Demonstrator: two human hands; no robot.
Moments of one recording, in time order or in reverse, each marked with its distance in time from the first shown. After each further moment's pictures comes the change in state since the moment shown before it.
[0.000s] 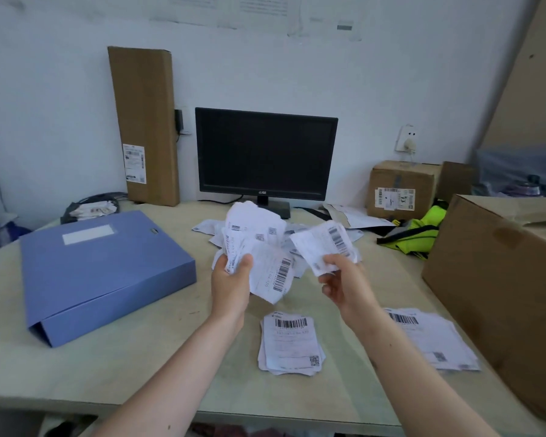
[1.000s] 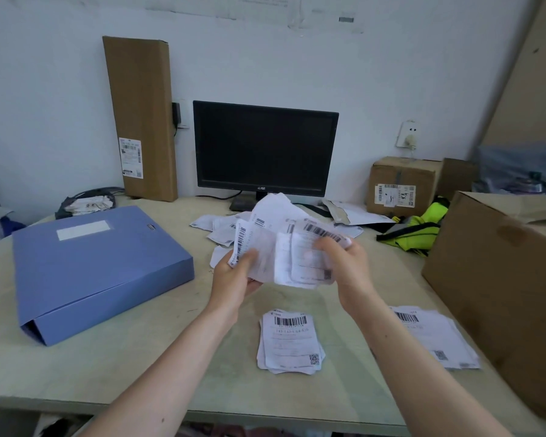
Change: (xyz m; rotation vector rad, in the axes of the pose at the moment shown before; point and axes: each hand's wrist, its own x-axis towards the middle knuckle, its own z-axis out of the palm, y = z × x) left_hand 0.007 0.002 -0.004 -0.045 -0.185 -0.075; right_hand -0.003 -0.013 0.019 -0.224 -0.053 -0.331
